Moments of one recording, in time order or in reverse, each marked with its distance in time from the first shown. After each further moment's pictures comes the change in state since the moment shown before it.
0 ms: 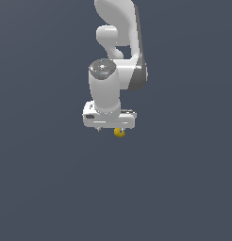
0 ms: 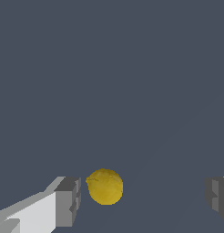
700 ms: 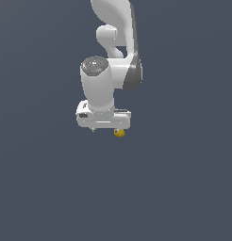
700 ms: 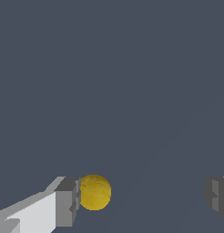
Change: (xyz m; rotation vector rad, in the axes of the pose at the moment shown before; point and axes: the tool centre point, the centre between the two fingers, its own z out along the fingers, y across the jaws) arm 0.008 0.020 -0.008 -0.006 0.031 0.002
